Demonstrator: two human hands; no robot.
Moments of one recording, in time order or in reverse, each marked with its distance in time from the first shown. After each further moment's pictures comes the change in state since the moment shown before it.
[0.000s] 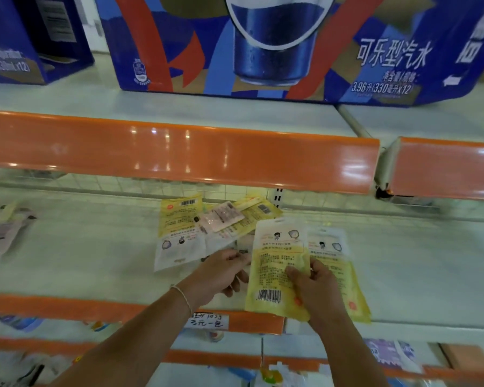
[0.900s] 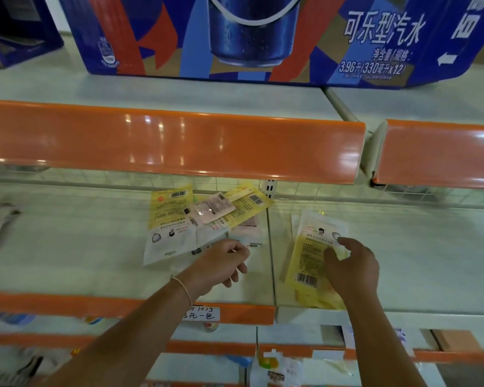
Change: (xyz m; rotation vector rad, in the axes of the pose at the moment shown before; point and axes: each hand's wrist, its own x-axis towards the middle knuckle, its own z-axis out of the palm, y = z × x) left_hand 0.009 0.005 0.017 0.158 0.021 0.065; right_hand 0.032 -0.013 -0.061 -0.664 0.410 -0.173
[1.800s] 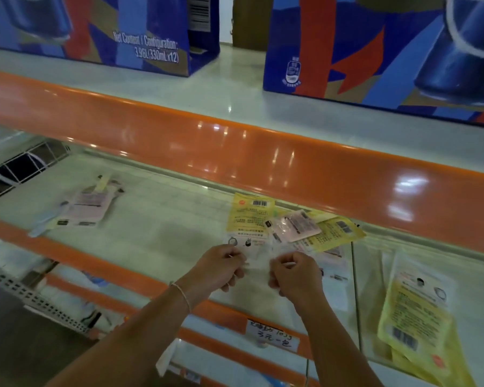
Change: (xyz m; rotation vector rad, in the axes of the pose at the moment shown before) left_hand -0.038 -0.060 -0.135 -0.162 0.297 -0.117; right_hand -0.091 -0.143 0.154 0.229 -0.602 -0.092
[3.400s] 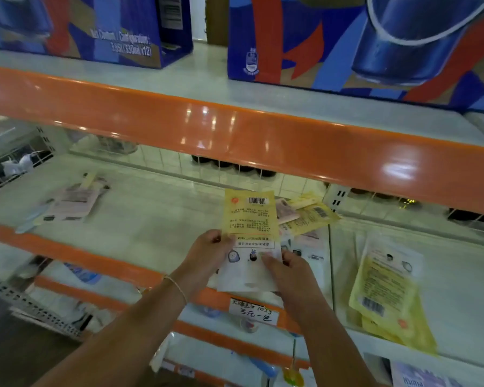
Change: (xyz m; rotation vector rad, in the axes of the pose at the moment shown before) left_hand -0.017 0.004 0.026 -0.117 0.190 0.082; right_hand -0.042 0.016 -0.026 0.437 -0.161 0.097
